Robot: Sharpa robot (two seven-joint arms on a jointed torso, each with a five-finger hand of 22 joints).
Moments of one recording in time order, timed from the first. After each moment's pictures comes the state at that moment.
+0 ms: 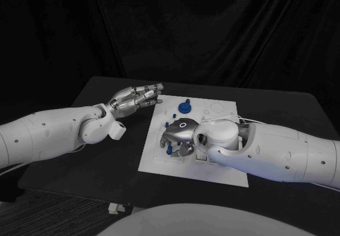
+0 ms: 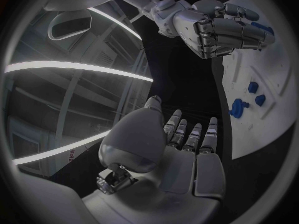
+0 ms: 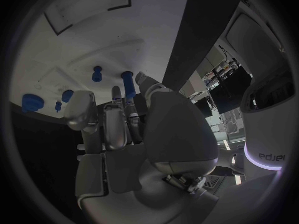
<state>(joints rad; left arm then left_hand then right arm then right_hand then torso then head) 1.18 -0.93 -0.21 1.34 -0.24 0.24 0.65 1.40 0.23 -0.22 0.28 0.47 0.44 0.10 0.04 0.04 0.06 0.05 0.27 0.04 0.08 0.19 0.04 0.01 0.19 0.11 0.29 0.04 0.30 1.20 -0.46 -0.21 1.53 -1.82 -0.03 -0.07 1.38 -0.18 0.29 0.12 0.12 0.82 0.06 0.09 0.26 0.91 0.09 0.30 0.15 1.46 -0.01 1.38 1.27 0.08 1.37 0.10 1.11 1.30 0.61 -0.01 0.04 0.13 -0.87</state>
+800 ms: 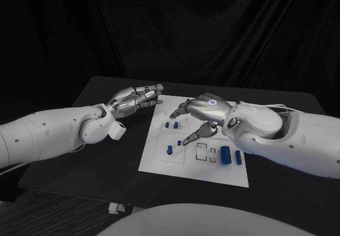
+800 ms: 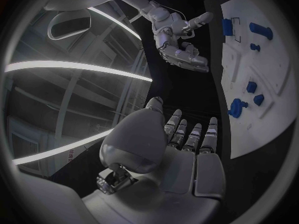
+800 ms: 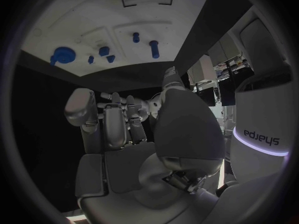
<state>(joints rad) 1.18 -0.93 -0.21 1.34 -0.24 0.25 0.64 1.41 0.24 -0.20 0.26 0.49 0.44 0.10 0.04 0.04 0.06 0.06 0.27 0.04 0.08 0.19 0.04 0.01 0.19 0.11 0.29 0.04 0.30 1.30 -0.67 -0.21 1.65 -1.79 -0.33 -0.03 1.22 -0.29 -0.11 0.31 0.07 0.71 -0.01 0.07 0.19 0.73 0.08 0.27 0.14 1.44 -0.01 1.38 1.25 0.08 1.36 0.10 1.06 1.30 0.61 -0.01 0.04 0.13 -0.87</state>
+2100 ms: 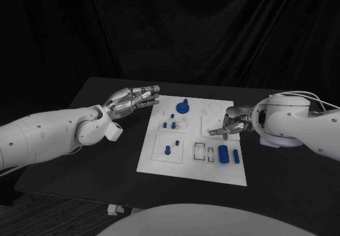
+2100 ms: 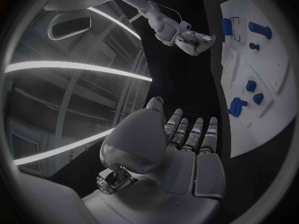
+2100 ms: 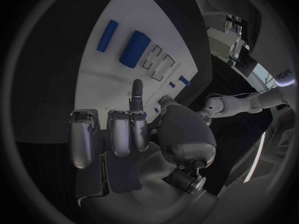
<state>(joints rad) 1.18 -0.93 -0.21 1.34 -0.24 0.25 0.65 1.43 0.24 -0.20 0.26 0.50 0.46 0.11 0.04 0.05 0.08 0.08 0.31 0.04 0.18 0.21 0.12 0.03 0.18 0.11 0.29 0.04 0.29 1.36 -0.84 -0.21 1.68 -1.26 0.17 -0.53 0.90 0.03 -0.06 0.29 0.18 1.18 0.01 0.29 0.44 1.47 -0.05 1.55 1.29 1.46 -0.11 1.52 1.31 0.01 1.46 0.00 1.55 1.30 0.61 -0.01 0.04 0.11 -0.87</state>
